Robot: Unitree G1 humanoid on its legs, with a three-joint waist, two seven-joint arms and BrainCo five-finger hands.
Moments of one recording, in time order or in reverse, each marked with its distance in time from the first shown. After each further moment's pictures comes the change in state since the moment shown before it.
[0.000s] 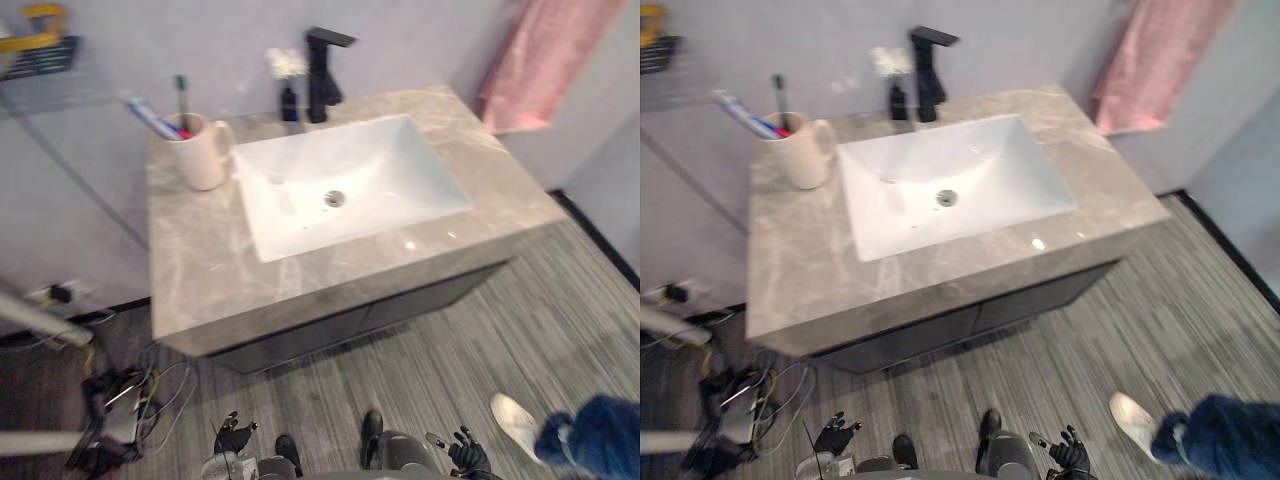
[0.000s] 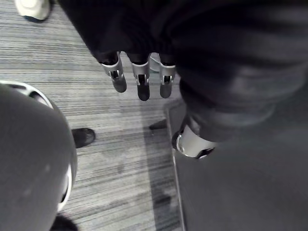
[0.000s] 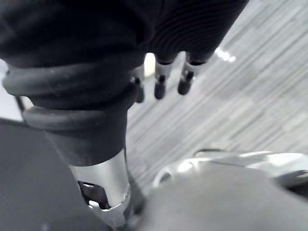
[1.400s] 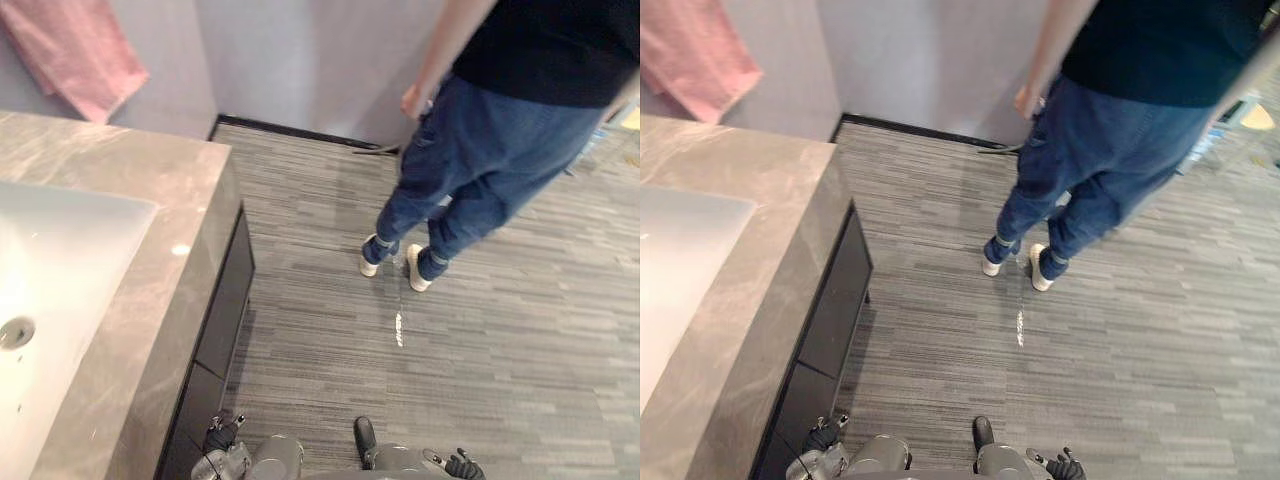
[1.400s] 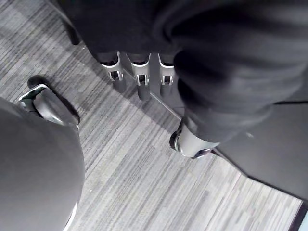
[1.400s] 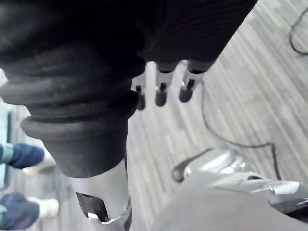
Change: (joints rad) left arm 0.023 -0.029 0.103 -0.043 -0.190 -0.002 -0.045; right arm -0.068 -0.014 -0.038 0.102 0.040 0.025 0.002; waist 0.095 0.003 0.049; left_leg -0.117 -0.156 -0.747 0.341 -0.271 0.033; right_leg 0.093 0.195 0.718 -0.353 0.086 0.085
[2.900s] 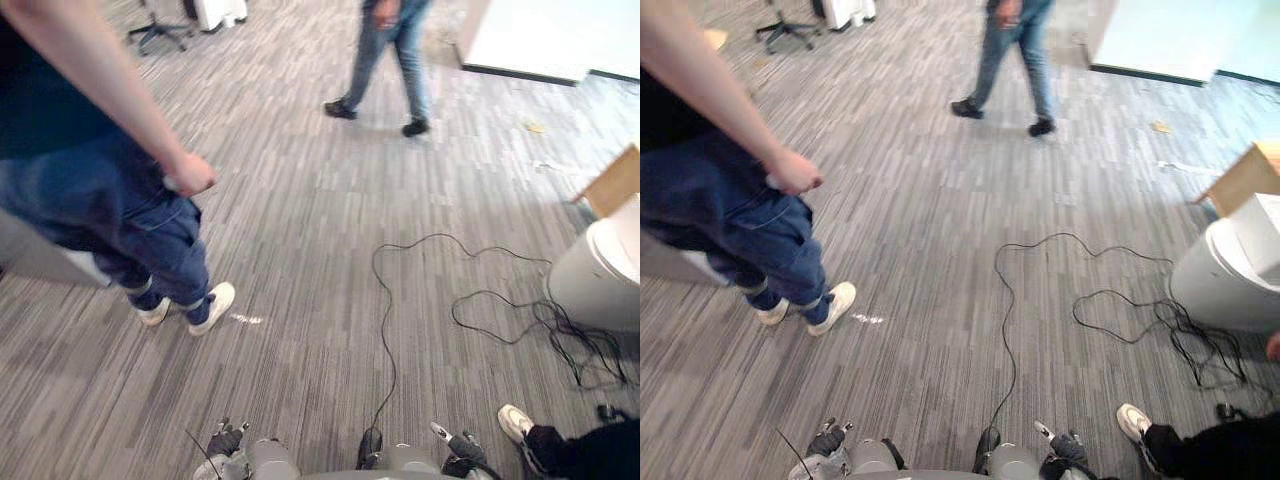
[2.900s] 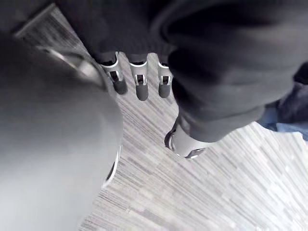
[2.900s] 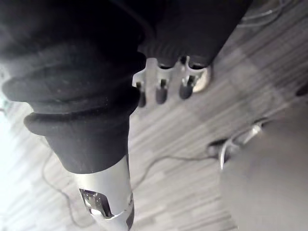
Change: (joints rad) left arm 0.010 -0.019 0.026 0.003 -0.015 0.054 -0.037; right arm -0.046 0.032 -0.089 -0.028 0.152 0.004 -0.037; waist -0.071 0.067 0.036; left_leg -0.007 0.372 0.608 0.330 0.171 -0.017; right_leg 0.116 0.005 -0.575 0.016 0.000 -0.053
